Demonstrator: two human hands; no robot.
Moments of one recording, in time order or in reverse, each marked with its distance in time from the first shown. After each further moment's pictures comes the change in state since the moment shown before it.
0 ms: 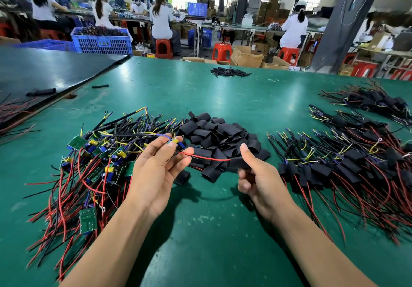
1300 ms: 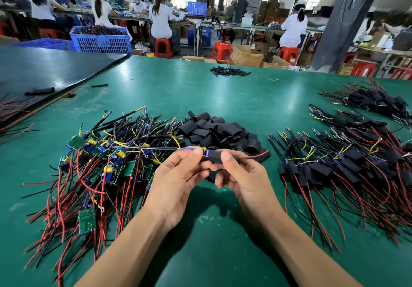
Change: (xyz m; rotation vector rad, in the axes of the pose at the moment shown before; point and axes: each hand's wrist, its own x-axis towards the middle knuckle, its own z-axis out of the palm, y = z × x) left_hand -0.018 -0.024 0.015 0.099 -0.120 -0.114; right_hand -0.009 0.017 0.022 0.030 -0.250 -0.282
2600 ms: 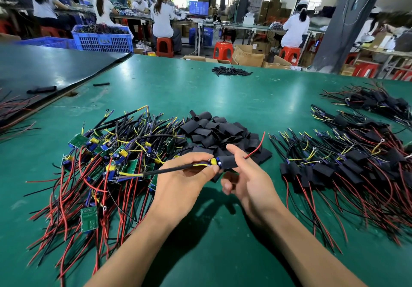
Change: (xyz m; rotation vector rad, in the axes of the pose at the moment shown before) left_hand -0.010 0.003 0.002 0.618 0.010 0.269; right_hand 0.002 -0.003 0.000 0.055 0.039 0.179
